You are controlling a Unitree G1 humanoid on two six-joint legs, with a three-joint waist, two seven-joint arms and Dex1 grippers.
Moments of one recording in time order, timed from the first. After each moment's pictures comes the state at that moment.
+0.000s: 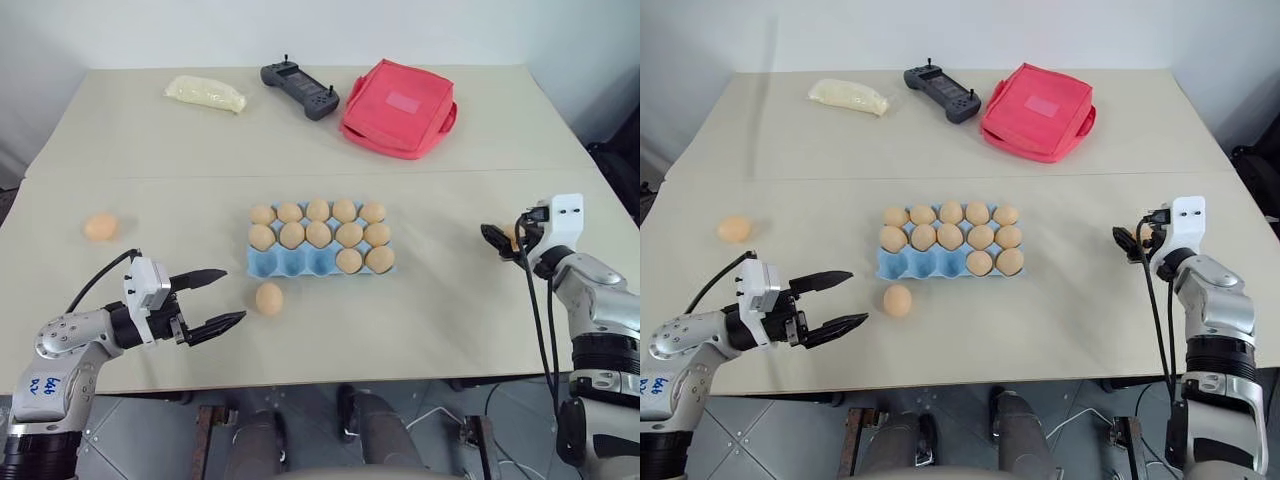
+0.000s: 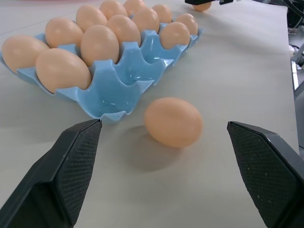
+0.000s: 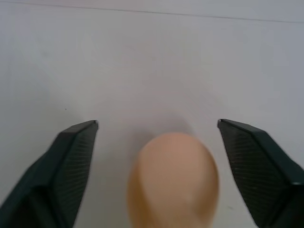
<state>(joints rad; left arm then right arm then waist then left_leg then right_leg) 0.02 0.69 0.26 -0.19 -0.53 0.29 -1.04 -0.52 -0.62 -0.29 0.49 0.28 0.40 0.51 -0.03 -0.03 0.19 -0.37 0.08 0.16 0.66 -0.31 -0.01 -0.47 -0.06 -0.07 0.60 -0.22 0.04</state>
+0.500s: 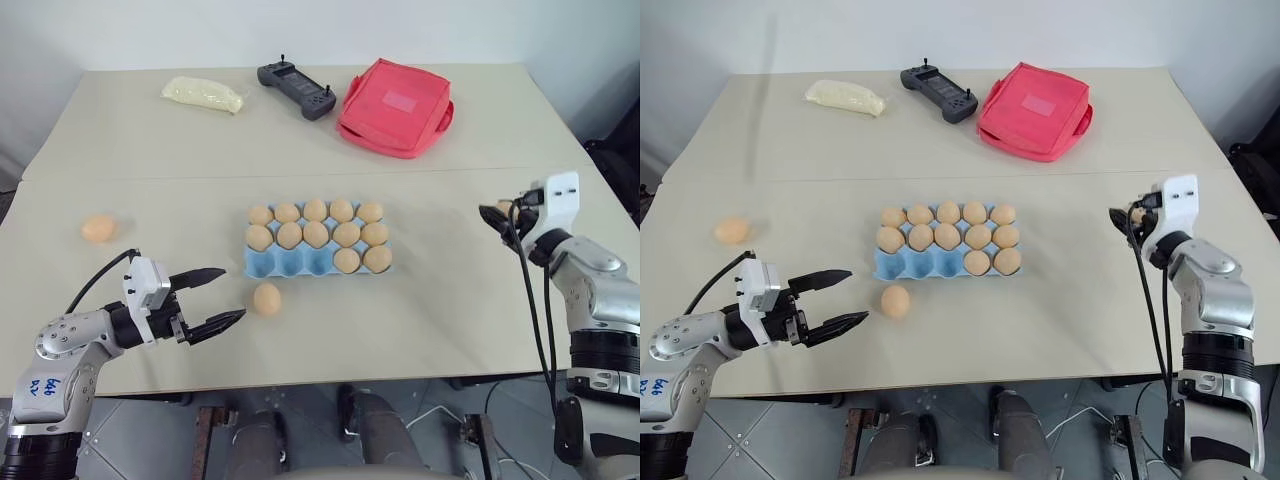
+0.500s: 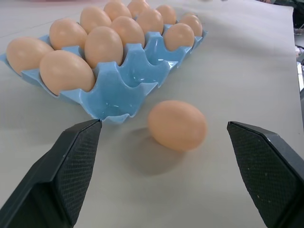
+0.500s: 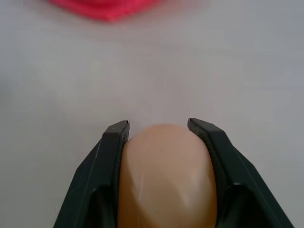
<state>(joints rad) 0.02 0.69 0.26 -0.19 -0.53 0.28 -1.02 -0.52 -0.61 -0.27 0.20 0.32 0.51 0.54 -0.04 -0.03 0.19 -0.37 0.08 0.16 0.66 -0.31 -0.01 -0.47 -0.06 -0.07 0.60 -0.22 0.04</state>
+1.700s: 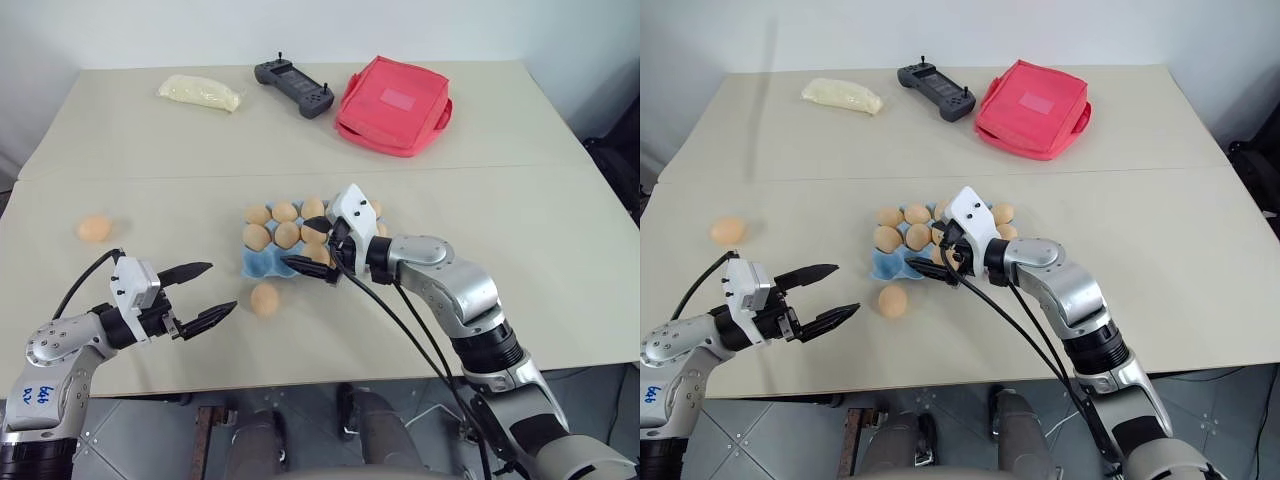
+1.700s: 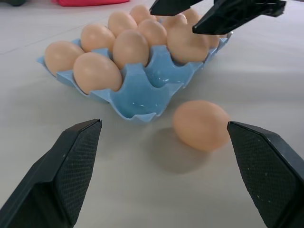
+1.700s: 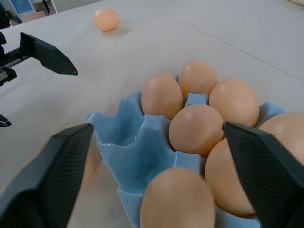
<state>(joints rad) 0.05 0.68 0.30 -0.19 -0.52 0.23 -0.95 -0.65 -0.28 0.28 -0.13 0.35 0.70 0.66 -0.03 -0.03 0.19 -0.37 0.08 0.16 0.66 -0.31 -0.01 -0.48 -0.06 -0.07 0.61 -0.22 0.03</state>
